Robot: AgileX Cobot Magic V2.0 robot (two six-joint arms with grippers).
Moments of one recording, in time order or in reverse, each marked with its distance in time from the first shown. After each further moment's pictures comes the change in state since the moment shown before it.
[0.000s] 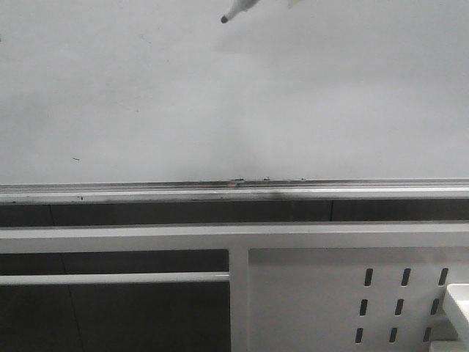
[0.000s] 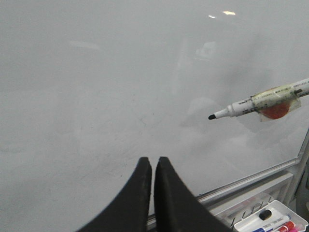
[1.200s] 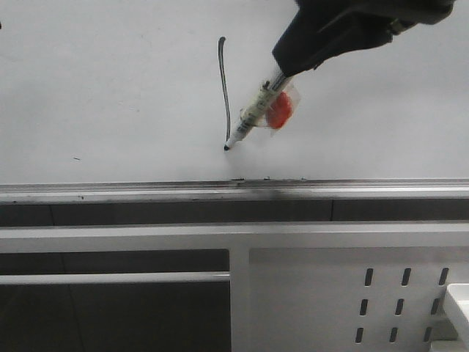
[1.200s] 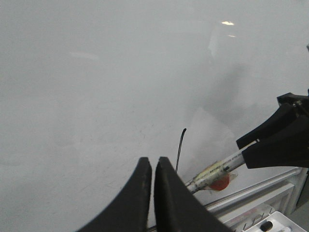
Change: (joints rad) left arm 0.000 0.017 0.000 -0.002 -0.056 0.000; right arm -0.059 0.297 -0.033 -0.023 -0.012 0.002
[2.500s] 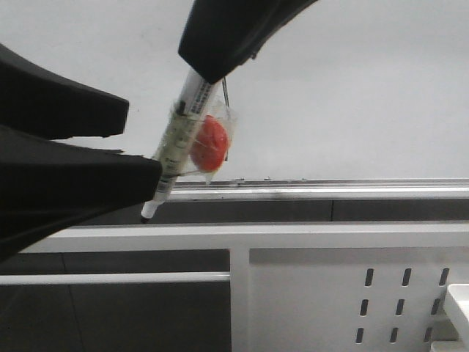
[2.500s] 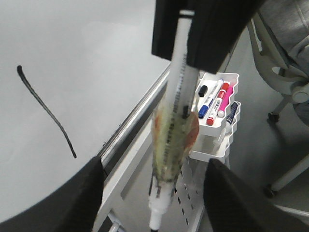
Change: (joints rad) left arm 0.000 0.194 -0.146 0.660 0.228 0.000; right arm 0.276 0.029 -0.249 0.042 0.448 -0.042
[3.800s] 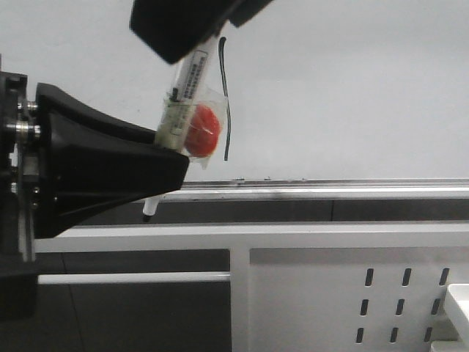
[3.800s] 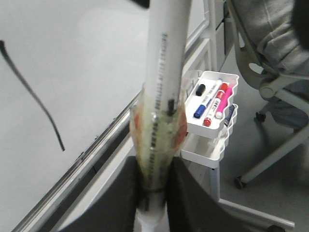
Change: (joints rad) left arm -0.002 0.155 -0.027 -0.082 -0.097 0.002; right arm -0.006 -0.025 -0.020 -0.002 -0.019 -0.002
